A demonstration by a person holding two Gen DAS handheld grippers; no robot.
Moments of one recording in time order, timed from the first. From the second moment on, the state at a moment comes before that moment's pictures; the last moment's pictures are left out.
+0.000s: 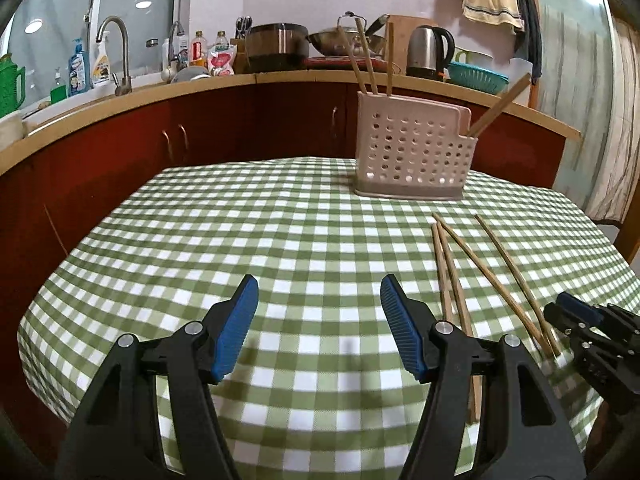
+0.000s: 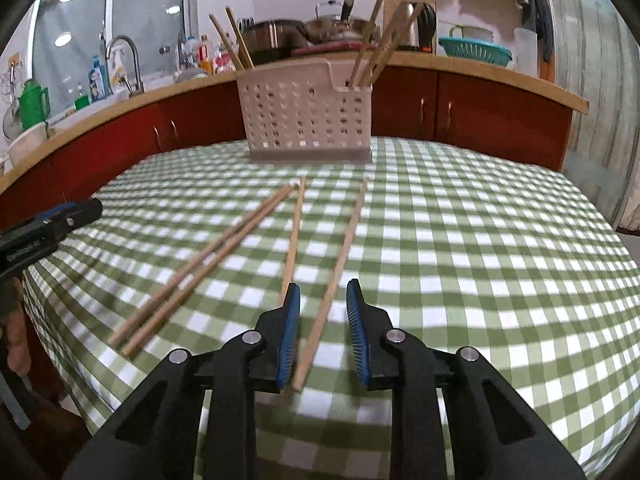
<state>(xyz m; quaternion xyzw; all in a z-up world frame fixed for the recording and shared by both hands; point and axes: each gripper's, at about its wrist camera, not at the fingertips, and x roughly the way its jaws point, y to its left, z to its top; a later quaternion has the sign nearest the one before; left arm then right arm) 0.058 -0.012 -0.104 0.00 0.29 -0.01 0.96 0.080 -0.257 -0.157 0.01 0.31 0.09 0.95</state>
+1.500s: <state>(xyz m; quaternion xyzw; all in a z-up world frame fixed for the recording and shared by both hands) 0.040 -0.077 -0.155 0.06 0.35 -0.13 0.92 0.061 -0.293 -0.168 0.04 0.32 0.05 0.95</state>
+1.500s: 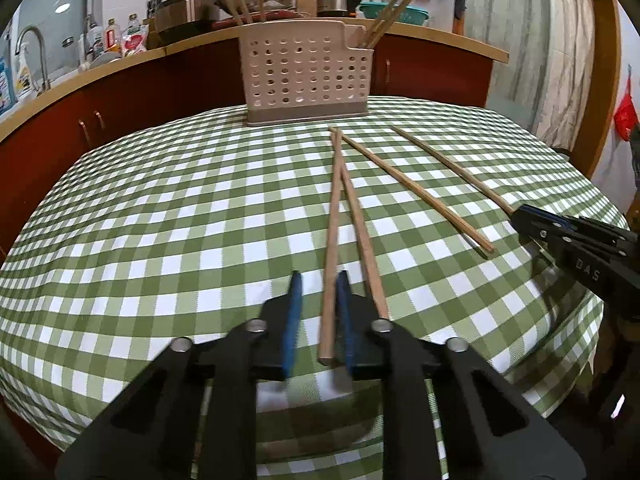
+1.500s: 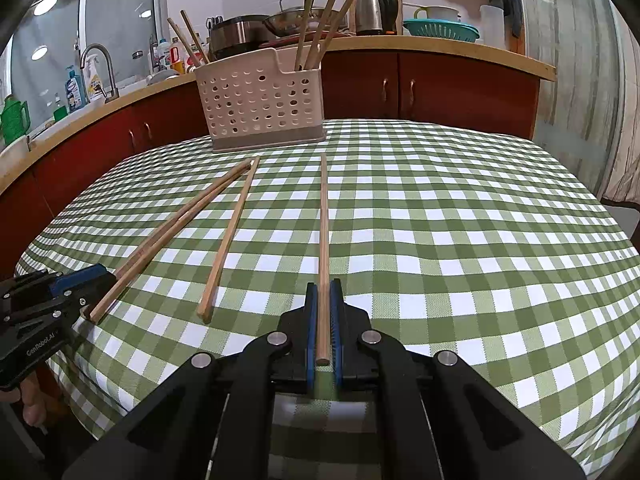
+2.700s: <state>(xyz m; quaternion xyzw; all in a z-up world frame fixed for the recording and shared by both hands) 0.018 -0.039 -0.047 0.05 0.19 -0.09 0.98 0.027 -0.292 -0.068 0.02 0.16 0.06 0.98</state>
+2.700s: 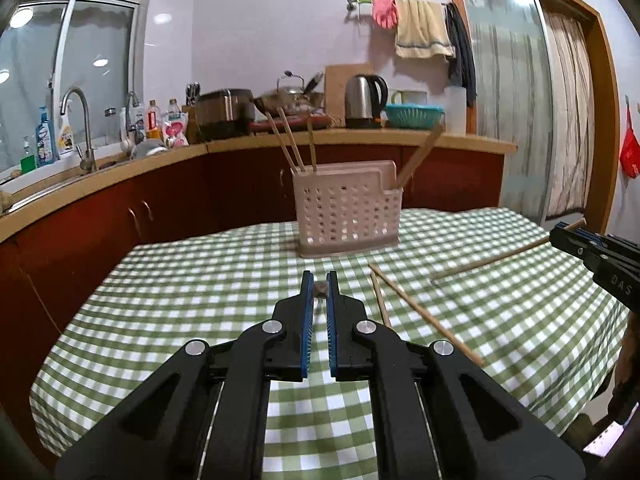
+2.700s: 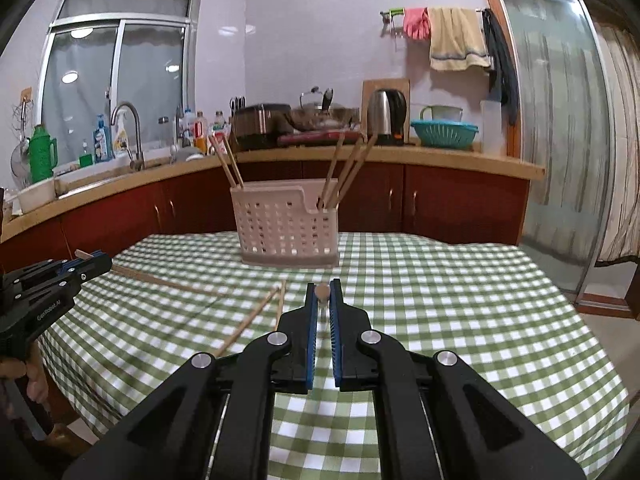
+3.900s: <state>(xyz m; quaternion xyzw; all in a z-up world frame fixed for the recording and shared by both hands) 0.076 -0.016 0.007 0.01 0.18 -0.08 0.98 0.083 -0.284 -0.018 0.01 0.14 0.07 0.99</state>
